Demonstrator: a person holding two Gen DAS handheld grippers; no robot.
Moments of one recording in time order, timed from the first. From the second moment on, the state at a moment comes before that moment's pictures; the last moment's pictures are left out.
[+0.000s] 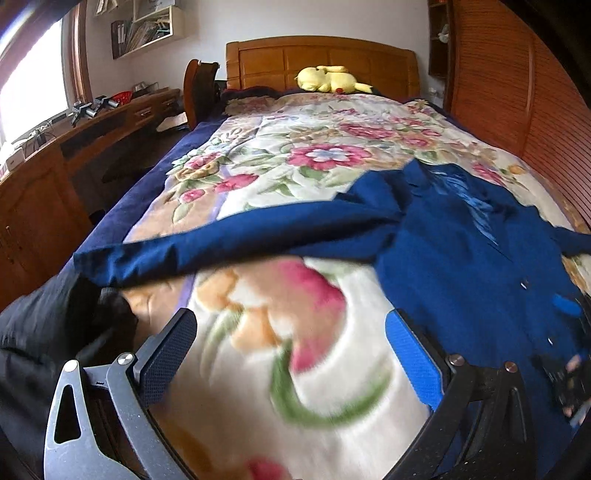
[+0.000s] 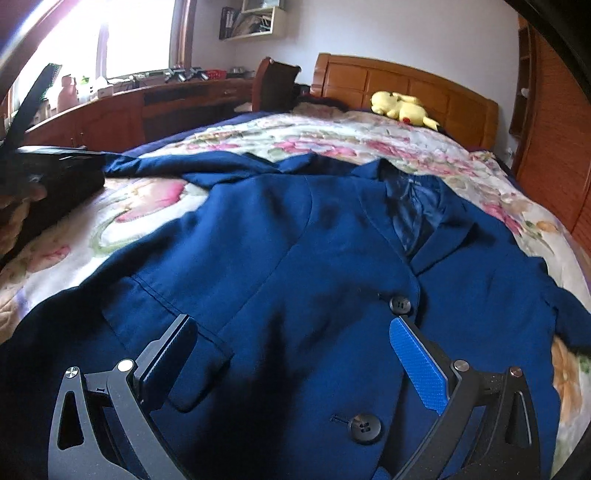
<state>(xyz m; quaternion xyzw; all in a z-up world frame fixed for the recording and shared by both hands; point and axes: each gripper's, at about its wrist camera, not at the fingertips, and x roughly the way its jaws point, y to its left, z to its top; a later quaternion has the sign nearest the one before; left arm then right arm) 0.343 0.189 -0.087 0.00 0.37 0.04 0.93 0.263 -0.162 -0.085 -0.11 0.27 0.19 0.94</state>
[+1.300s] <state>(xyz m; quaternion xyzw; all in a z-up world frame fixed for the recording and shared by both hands) 0.459 0.207 -0.087 0.11 0.39 0.11 0.91 0.286 -0.158 -0.093 -0.07 0.30 0.19 0.93</state>
